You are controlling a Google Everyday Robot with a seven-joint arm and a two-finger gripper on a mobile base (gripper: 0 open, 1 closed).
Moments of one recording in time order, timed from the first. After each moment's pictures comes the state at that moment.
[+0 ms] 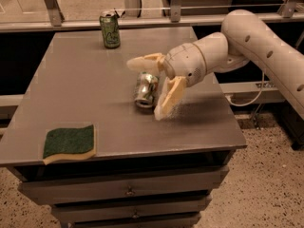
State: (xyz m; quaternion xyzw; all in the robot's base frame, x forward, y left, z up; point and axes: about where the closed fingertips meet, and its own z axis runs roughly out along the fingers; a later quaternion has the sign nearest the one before) arm 0.489 0.017 0.926 -0.64 0.47 0.50 0.35
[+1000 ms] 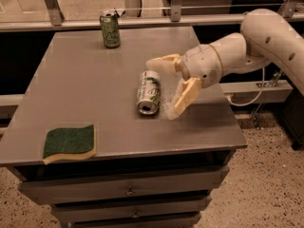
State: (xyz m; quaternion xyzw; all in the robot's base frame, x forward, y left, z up) arm 0.500 -0.021 0.913 -0.62 0.52 0.46 0.36
